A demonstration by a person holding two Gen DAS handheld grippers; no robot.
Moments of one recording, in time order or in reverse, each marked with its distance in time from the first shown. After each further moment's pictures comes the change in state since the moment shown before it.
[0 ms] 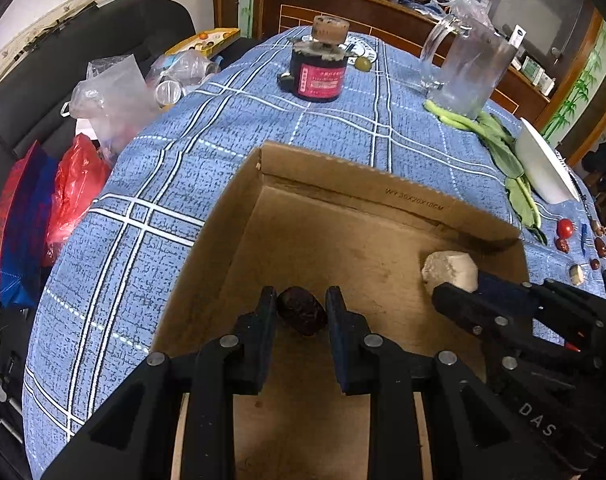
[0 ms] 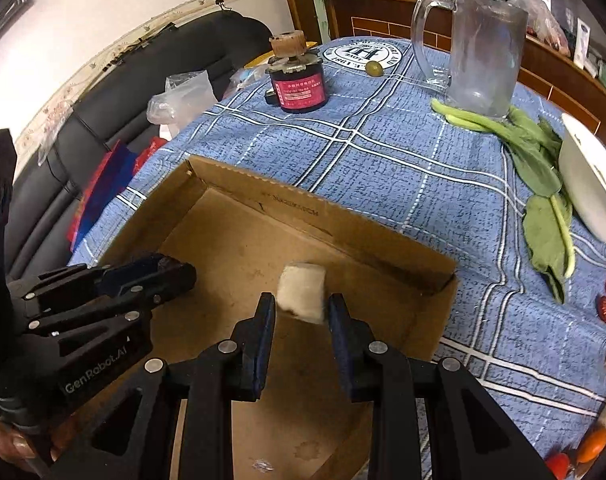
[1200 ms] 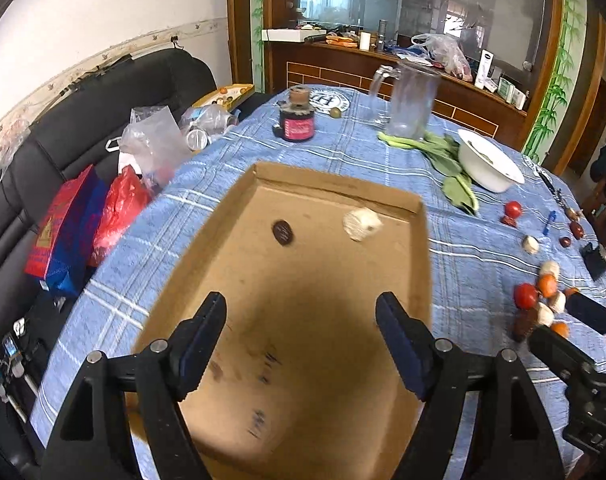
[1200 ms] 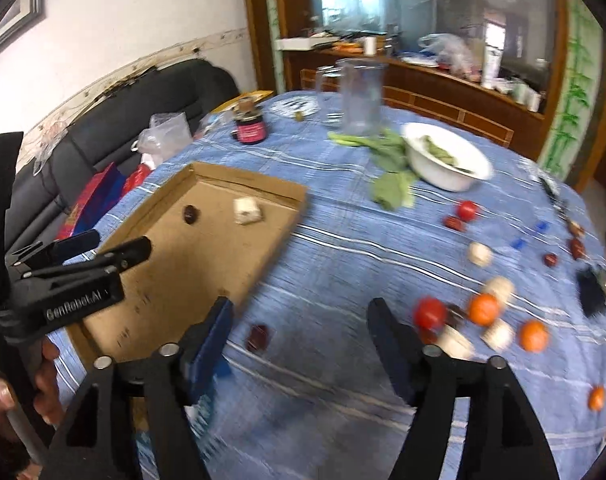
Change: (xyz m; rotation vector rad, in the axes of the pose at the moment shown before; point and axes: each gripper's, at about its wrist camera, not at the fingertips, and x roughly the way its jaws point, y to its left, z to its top) left arm -0.120 -0.059 -0.091 0.016 -0.195 0.081; right arm -0.173 -0.020 -0.123 0.041 -0.186 -0.180
